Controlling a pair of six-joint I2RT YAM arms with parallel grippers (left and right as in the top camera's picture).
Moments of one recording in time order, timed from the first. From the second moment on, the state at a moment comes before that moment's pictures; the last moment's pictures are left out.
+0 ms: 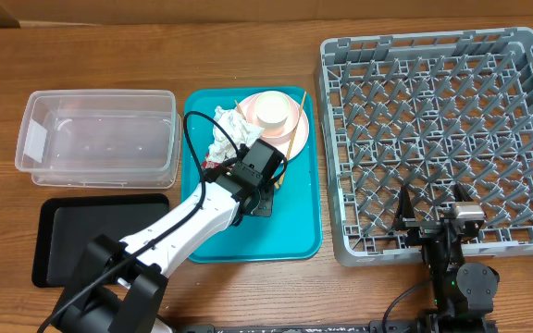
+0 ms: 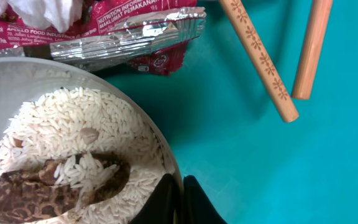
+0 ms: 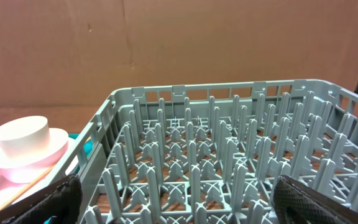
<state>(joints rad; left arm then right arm) -0.61 1.64 0.97 -0.62 -0.11 -0.48 0.00 0.01 0.02 -0.03 -0.03 0.04</state>
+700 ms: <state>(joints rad) -0.61 1.51 1.17 -0.98 -0.10 -0.46 0.00 0.01 0.02 -0.04 -0.03 0.04</state>
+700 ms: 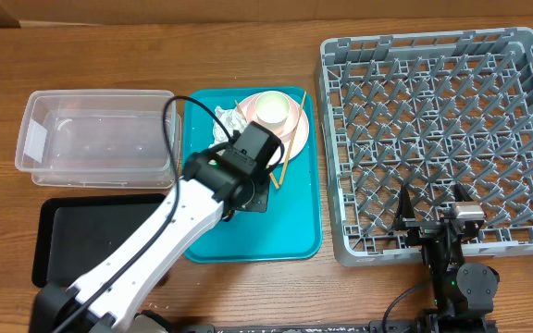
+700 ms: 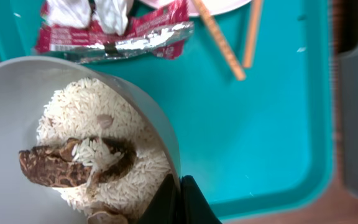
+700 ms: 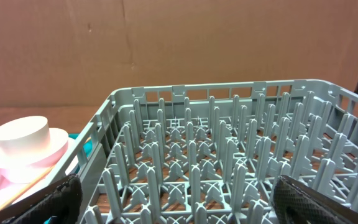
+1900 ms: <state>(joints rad) -0.08 1.45 1.22 -1.28 0.18 -0.18 0.00 0.01 0.02 -0.04 -0.03 0.04</state>
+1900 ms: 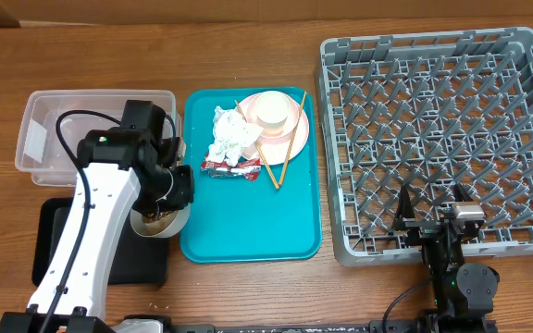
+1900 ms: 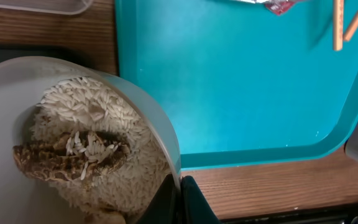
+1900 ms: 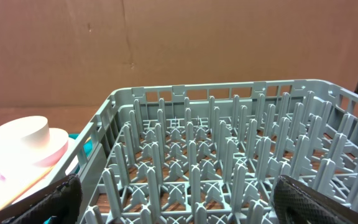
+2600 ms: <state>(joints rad) 0.32 1.34 1.14 -1.25 0.39 -0.04 0.00 0.01 0.02 -0.04 -0.03 0.04</state>
